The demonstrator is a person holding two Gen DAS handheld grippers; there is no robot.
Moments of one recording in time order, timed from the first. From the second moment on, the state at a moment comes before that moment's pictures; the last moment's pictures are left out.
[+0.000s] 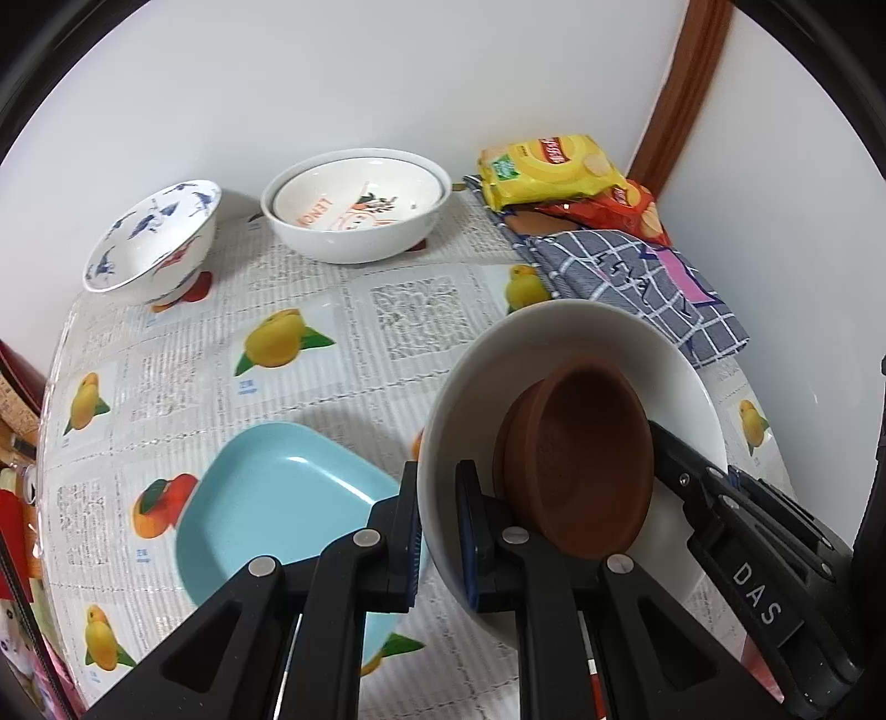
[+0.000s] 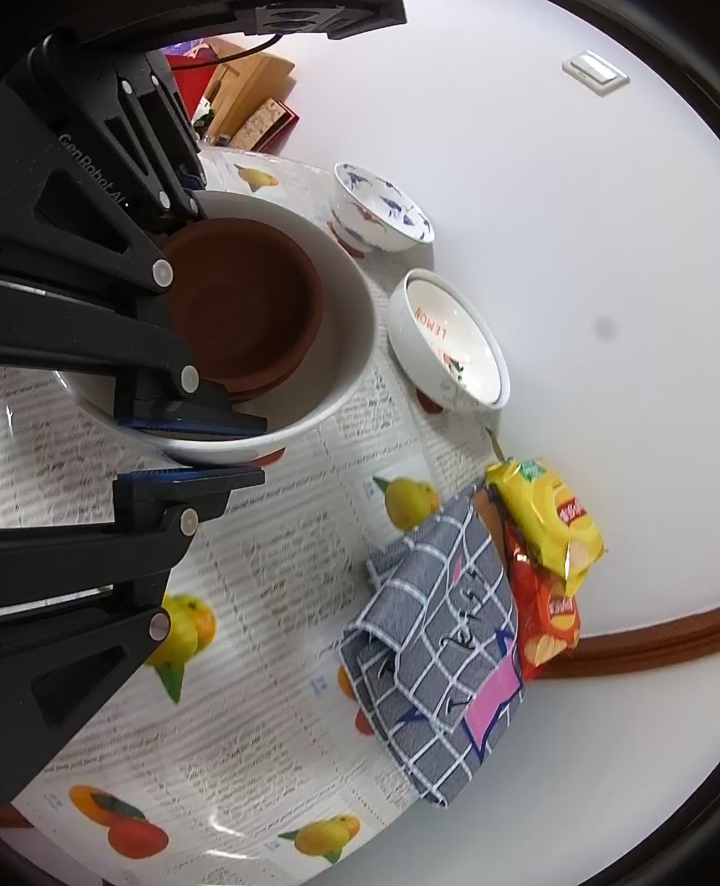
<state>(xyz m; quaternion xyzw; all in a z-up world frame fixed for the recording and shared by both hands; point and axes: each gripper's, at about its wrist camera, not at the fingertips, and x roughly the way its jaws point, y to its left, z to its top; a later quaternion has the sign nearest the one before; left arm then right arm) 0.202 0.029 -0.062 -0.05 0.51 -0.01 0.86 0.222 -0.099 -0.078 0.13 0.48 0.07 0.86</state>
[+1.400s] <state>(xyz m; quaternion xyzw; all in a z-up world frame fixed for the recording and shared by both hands) 0.176 0.150 -0.123 -0.09 0.55 0.06 0.83 0.226 0.027 -0.143 0.10 0.55 0.15 0.82</state>
